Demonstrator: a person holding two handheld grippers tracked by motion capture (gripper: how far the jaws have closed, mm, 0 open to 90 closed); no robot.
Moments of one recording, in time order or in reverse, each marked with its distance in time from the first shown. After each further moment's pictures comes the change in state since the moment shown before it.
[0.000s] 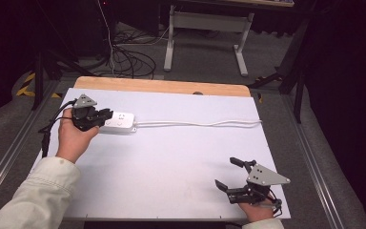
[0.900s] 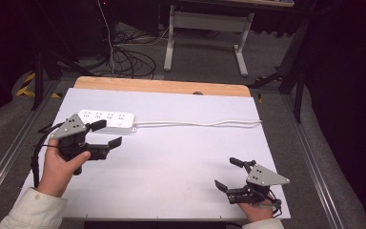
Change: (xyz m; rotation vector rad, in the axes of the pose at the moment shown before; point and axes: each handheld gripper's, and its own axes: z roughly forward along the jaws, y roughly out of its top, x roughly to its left) left arm -0.061 -0.029 -0.071 -0.214 -0.271 0.084; right arm 0.001 0.000 0.000 0.001 0.006 0.000
